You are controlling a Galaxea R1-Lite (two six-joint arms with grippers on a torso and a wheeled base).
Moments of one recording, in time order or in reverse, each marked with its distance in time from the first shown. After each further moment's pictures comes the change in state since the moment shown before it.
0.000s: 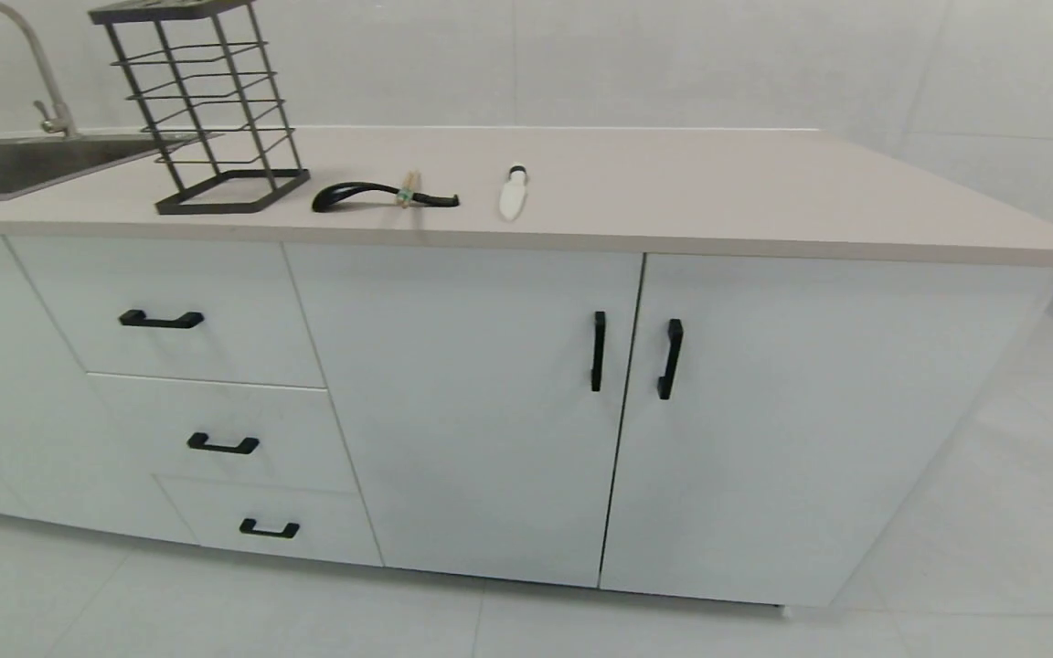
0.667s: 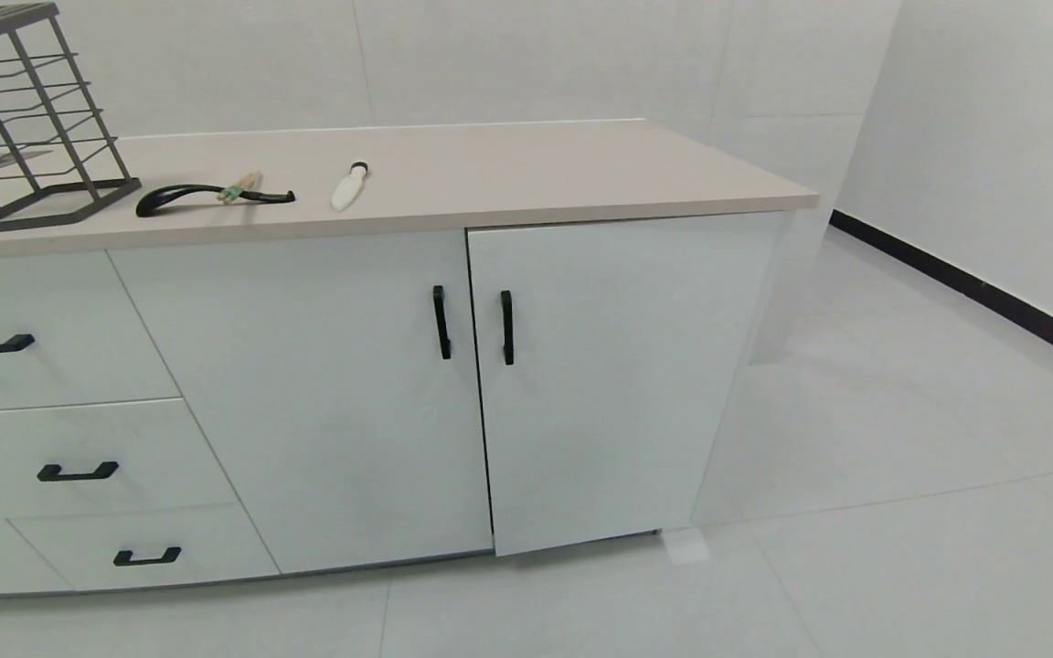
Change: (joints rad) left arm 0.000 0.000 0.000 -0.001 0.000 0.002; right arm 0.000 0.000 0.000 0.002 0.001 0.000
